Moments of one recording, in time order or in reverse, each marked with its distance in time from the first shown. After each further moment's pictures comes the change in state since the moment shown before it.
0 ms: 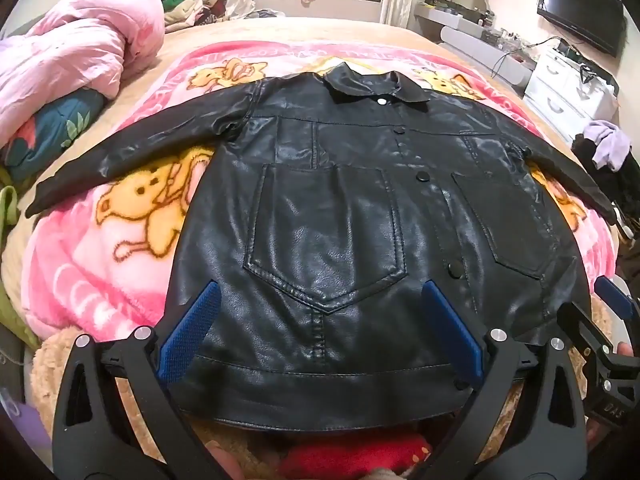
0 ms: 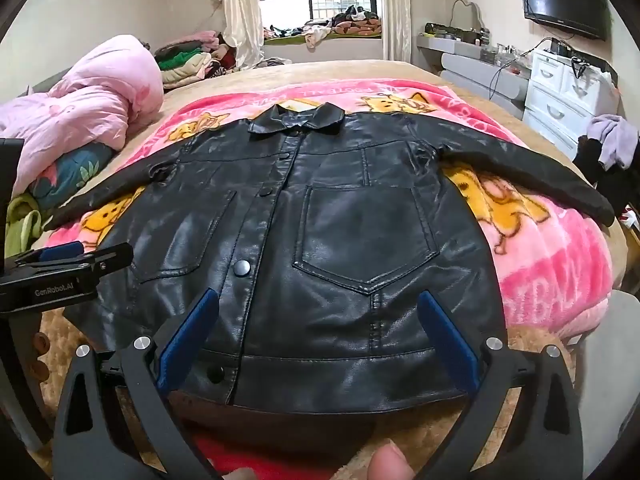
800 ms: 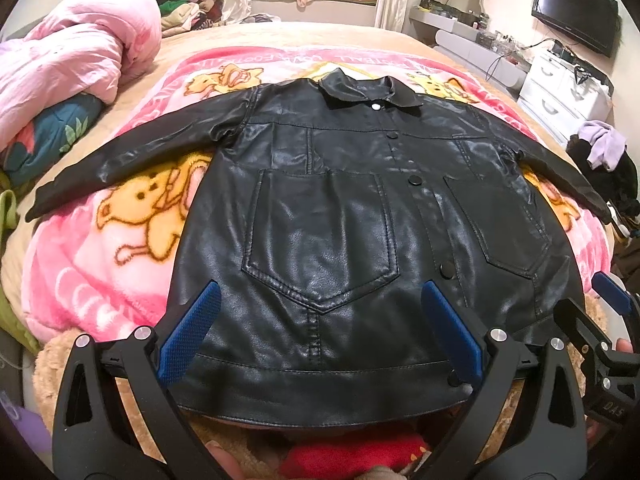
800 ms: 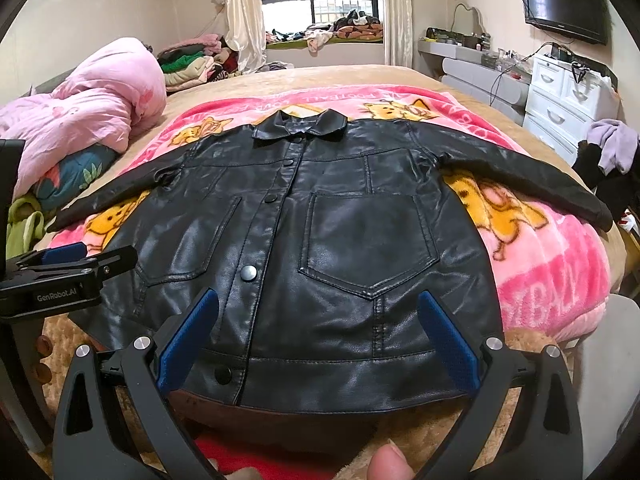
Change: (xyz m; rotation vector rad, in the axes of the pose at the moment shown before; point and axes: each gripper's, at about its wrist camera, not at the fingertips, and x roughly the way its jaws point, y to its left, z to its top) left arm -0.012 -0.001 0.002 0.011 -0.013 -0.020; right arm -0.008 0.004 0.005 -0.003 -0.012 0.002
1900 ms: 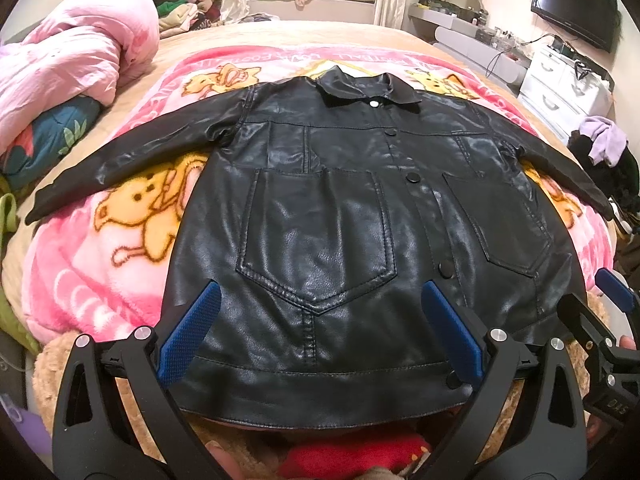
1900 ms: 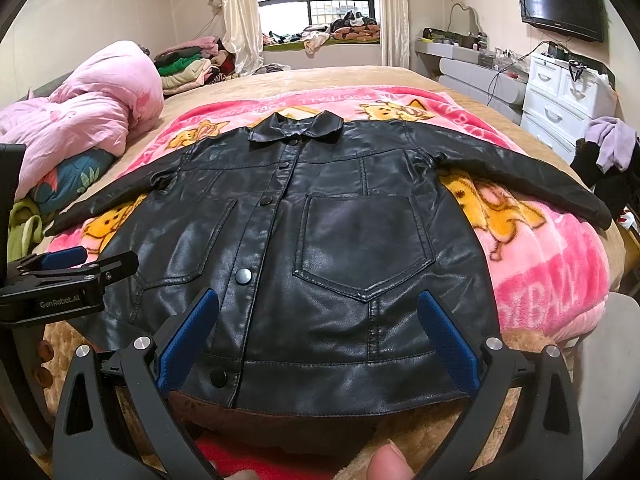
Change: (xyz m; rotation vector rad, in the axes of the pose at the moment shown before) left arm 0.006 -0.005 -0.002 0.009 0.002 0.004; right arm 0.000 -0.002 0.001 0.008 -0.008 -0.010
